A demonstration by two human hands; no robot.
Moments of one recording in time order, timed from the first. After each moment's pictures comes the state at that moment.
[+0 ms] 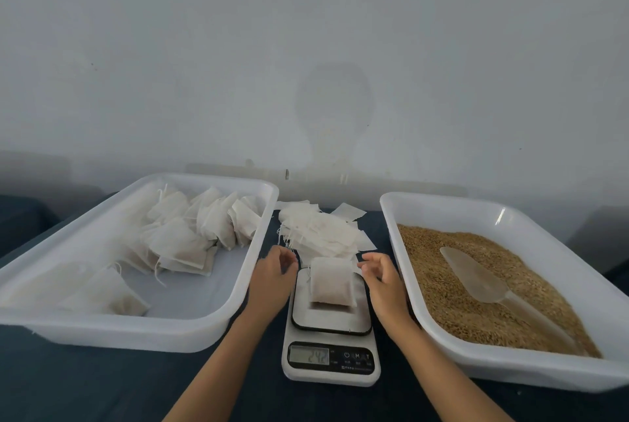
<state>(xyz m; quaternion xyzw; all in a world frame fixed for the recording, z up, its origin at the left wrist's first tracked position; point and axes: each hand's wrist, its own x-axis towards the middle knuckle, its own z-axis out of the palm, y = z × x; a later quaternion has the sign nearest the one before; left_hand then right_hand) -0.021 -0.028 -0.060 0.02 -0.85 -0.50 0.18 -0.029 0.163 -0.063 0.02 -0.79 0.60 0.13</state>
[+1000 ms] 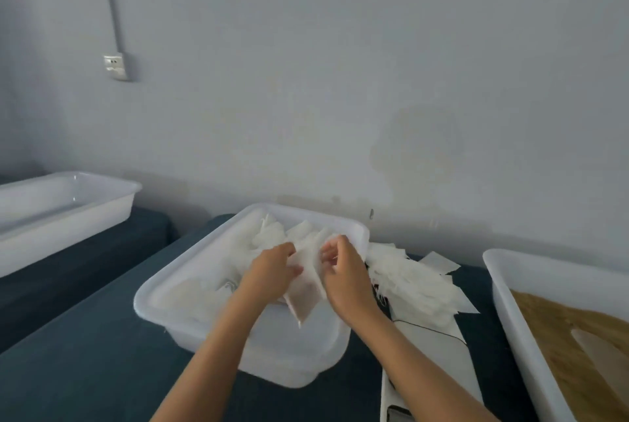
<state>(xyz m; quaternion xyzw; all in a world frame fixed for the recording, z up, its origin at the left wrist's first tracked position) 0.023 -0.163 0.046 0.13 -0.95 -0.26 0.10 -0.012 -0.031 0.028 0.25 -0.84 0.46 0.11</state>
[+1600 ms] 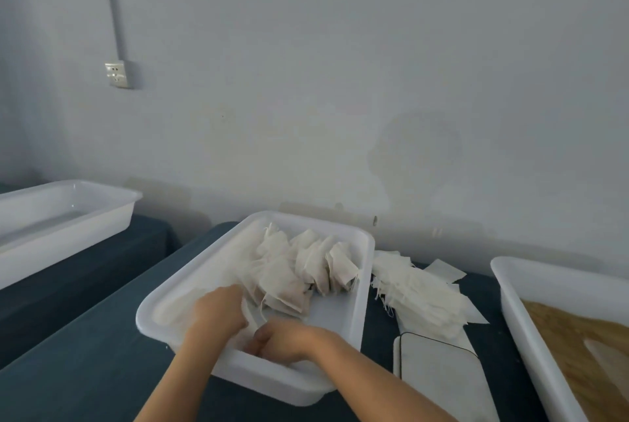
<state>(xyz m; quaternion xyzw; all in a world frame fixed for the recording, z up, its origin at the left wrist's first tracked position) 0.042 -0.231 0.002 0.24 -0.97 -0.04 -0.01 0.004 -0.103 -0.002 0.40 -0.85 0.13 -0.30</state>
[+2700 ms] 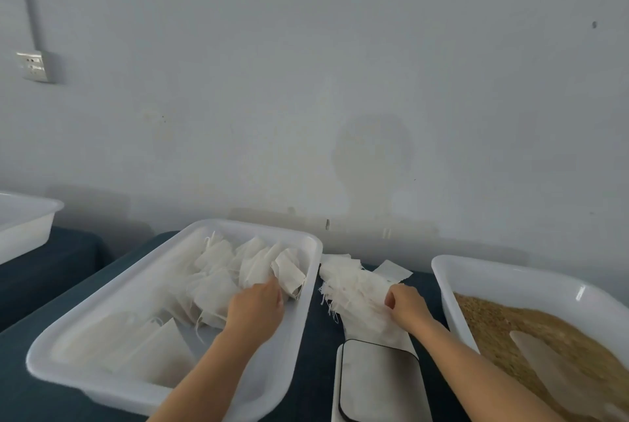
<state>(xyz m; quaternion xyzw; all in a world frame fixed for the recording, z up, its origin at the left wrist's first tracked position) -0.027 -0.117 0.002 0.09 -0.98 -0.12 0.13 -0.141 0.129 -0.023 0.06 -0.99 0.14 0.00</state>
